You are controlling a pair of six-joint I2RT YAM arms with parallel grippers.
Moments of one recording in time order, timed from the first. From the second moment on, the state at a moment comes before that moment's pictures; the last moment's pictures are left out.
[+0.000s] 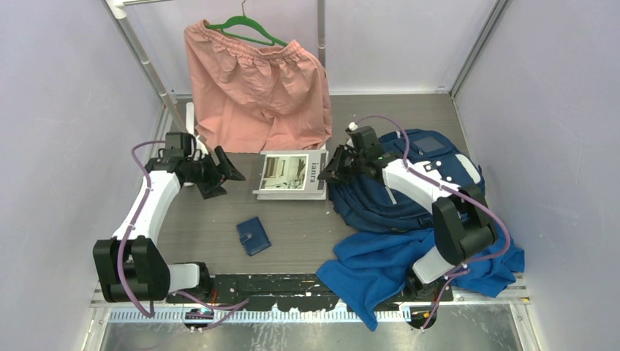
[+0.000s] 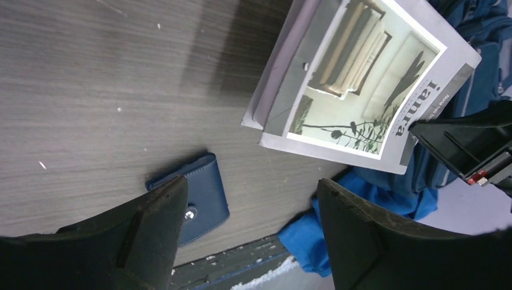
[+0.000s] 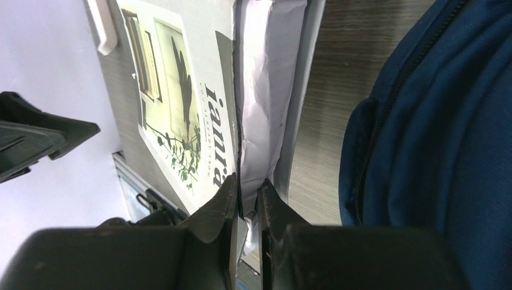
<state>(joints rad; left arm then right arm) 0.03 1.28 0.98 -0.74 0.46 -0.52 0.48 1.57 1.01 -0.23 -0.38 0.80</state>
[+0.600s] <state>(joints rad) 0.05 1.08 0.93 -0.82 0.85 -0.56 0.44 1.36 1.00 -0.30 -0.86 0.64</state>
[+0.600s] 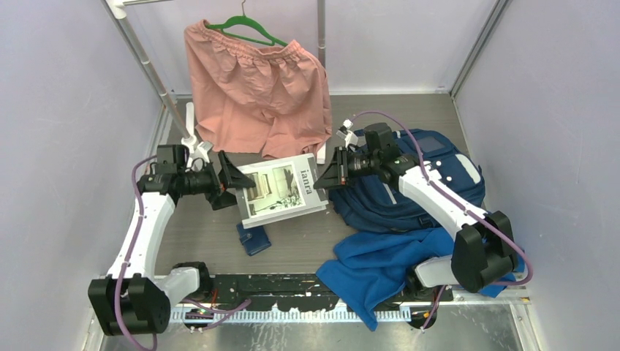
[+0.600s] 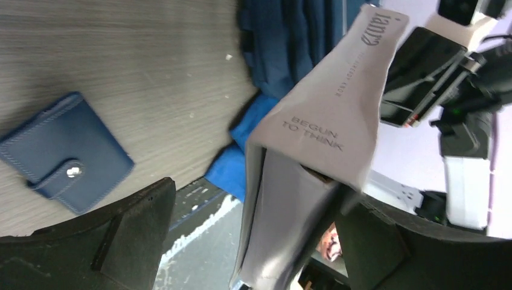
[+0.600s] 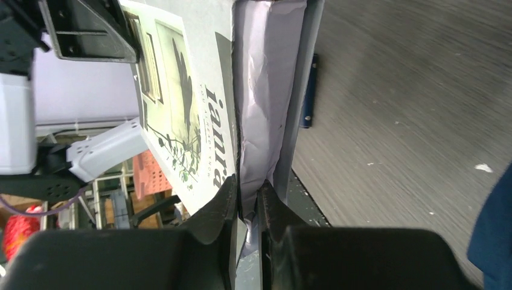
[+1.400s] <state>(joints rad) 0.05 0.99 0.77 -0.48 1.02 -0.88 0.44 1.39 1.13 -0.54 -0.57 0.65</state>
